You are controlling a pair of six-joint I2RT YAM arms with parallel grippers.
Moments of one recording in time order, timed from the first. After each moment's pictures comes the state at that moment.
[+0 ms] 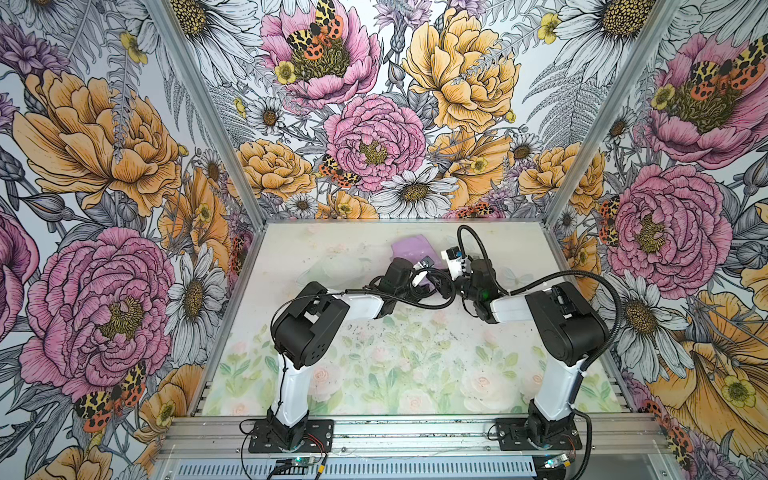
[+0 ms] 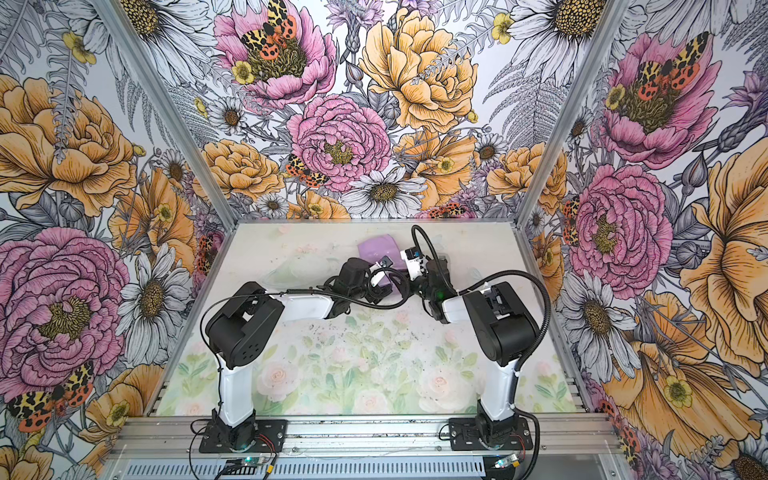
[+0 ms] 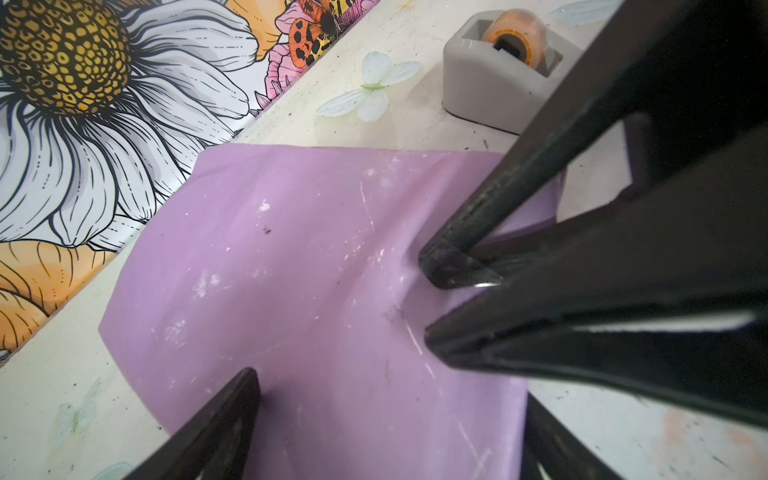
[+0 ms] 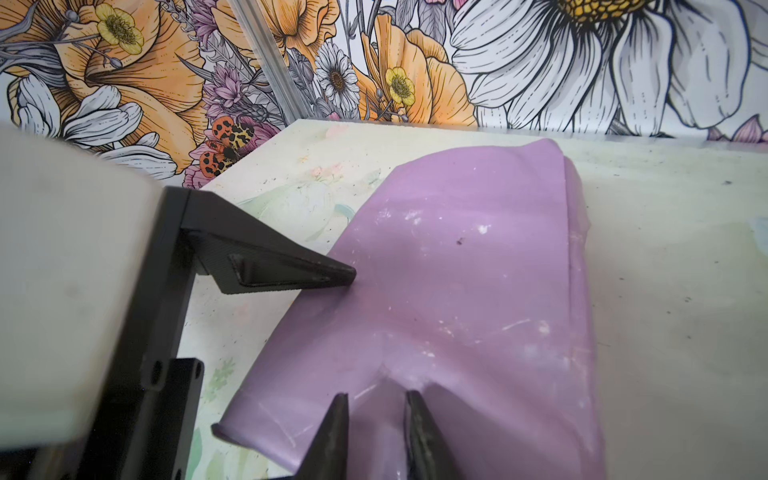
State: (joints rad) left arm -0.68 2.00 1.15 0.31 -0.05 0.33; right arm 0.32 1.87 0.81 0.69 -0.51 0.14
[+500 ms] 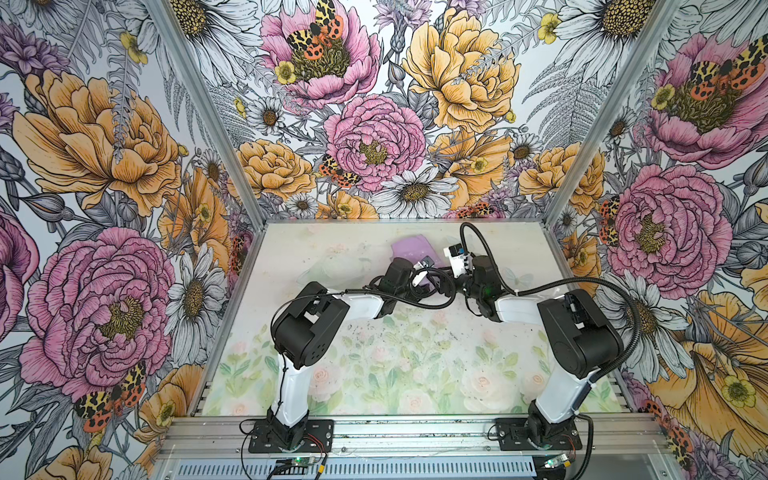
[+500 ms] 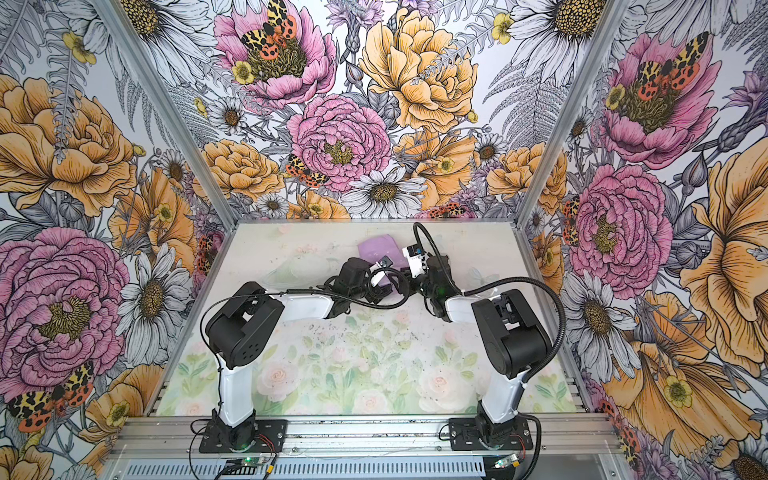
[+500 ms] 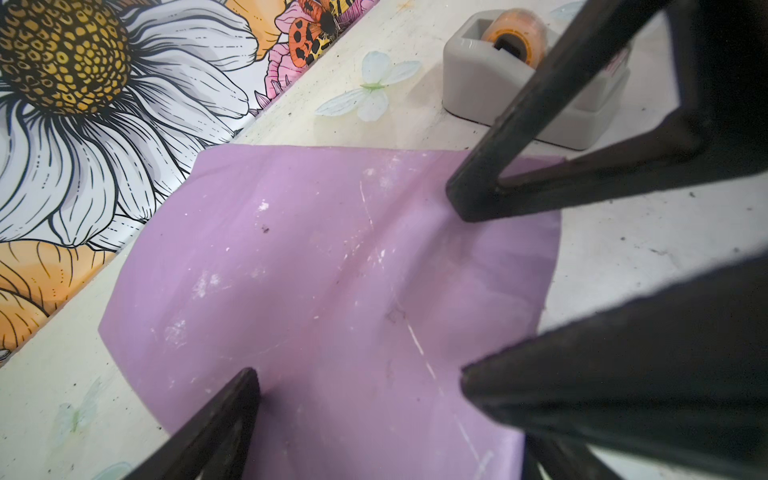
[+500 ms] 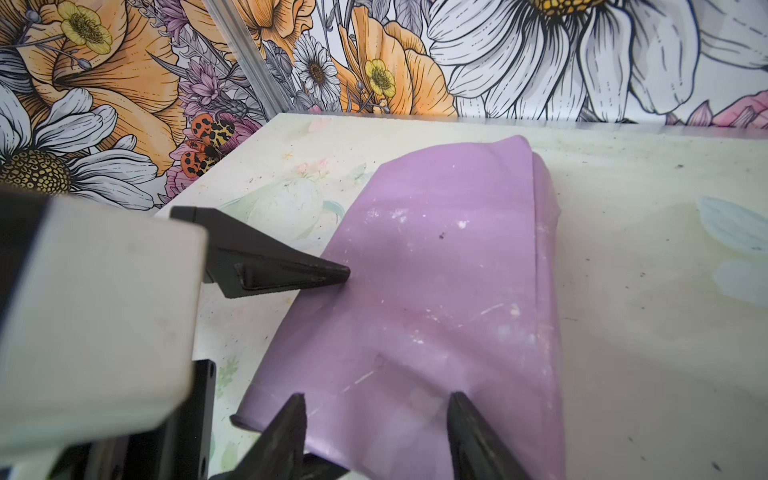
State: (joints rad) left arm -0.68 2.00 1.15 0.31 -0.05 0.33; right arm 0.32 1.76 0.82 0.52 -0.47 0.16
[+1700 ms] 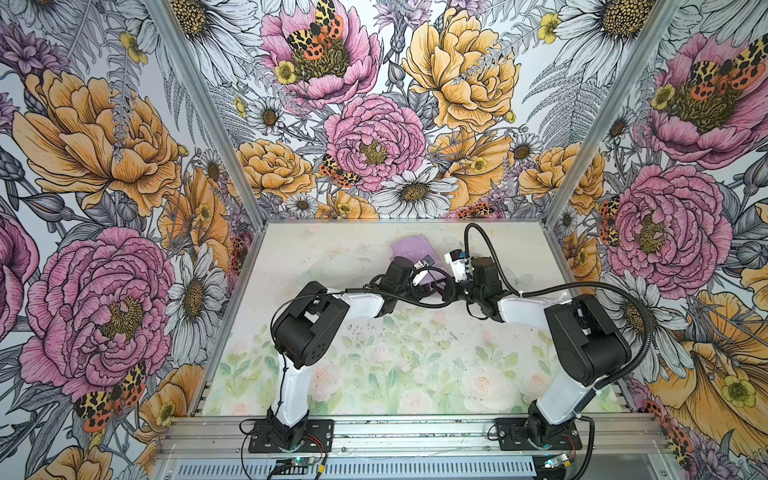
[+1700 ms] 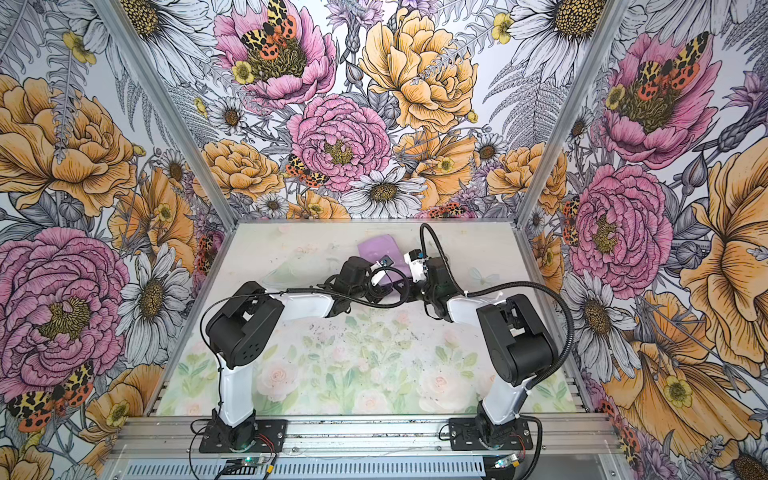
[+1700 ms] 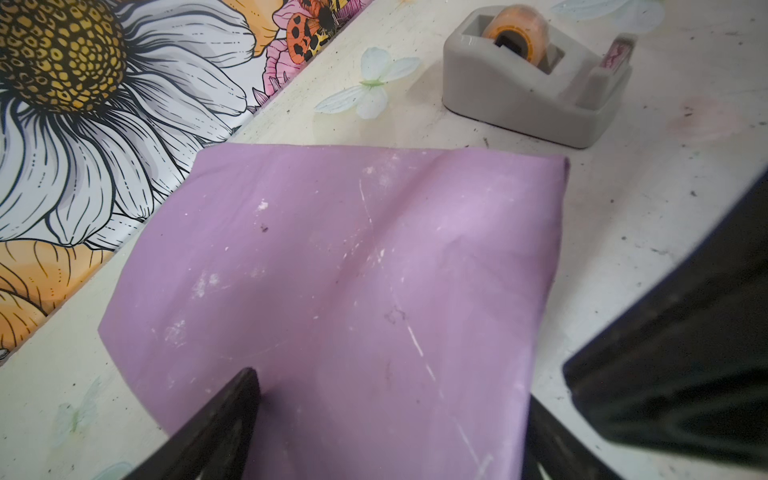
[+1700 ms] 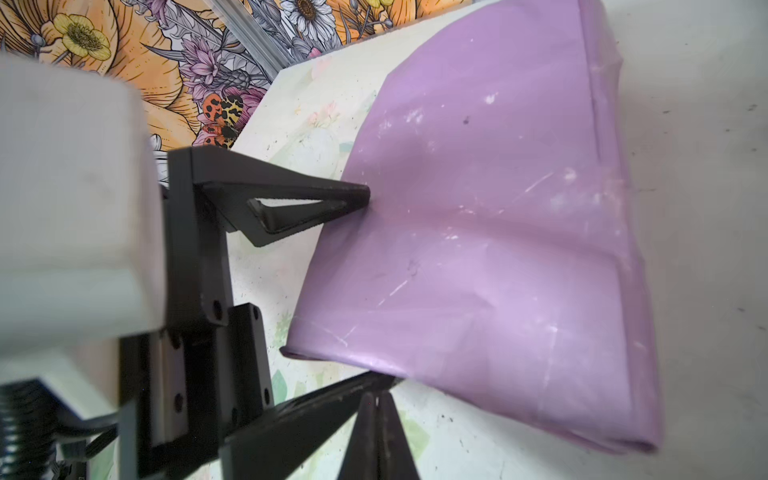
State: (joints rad) left arm -0.68 2.00 1.17 0.28 -0.05 0.33; right arm 0.32 1.73 0.82 0.32 -0.55 0.33
